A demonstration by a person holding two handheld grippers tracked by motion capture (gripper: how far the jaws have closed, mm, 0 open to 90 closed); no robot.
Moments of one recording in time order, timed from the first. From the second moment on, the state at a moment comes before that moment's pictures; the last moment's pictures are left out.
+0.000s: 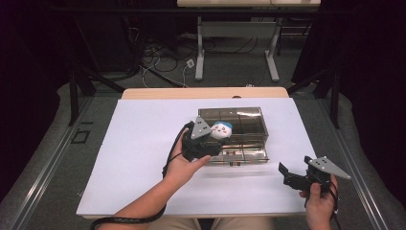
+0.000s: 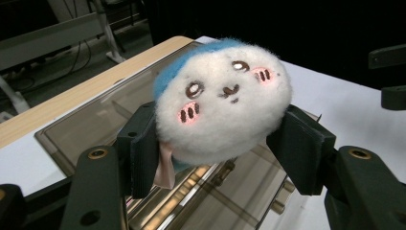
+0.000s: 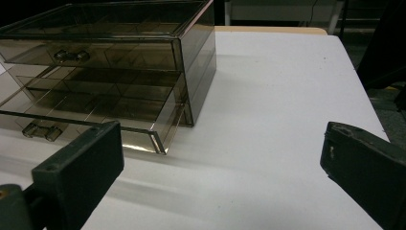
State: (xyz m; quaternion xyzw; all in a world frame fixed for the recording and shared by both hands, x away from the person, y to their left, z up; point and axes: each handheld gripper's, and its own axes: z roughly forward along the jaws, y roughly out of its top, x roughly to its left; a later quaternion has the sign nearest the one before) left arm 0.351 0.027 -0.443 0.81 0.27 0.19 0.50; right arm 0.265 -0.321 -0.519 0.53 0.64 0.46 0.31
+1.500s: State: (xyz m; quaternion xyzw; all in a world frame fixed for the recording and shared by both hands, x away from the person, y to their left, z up) left arm 0.352 -0.036 -0.448 0.82 0.26 0.15 0.49; right arm 0.265 -0.323 -0.518 0.53 0.64 0.46 0.31
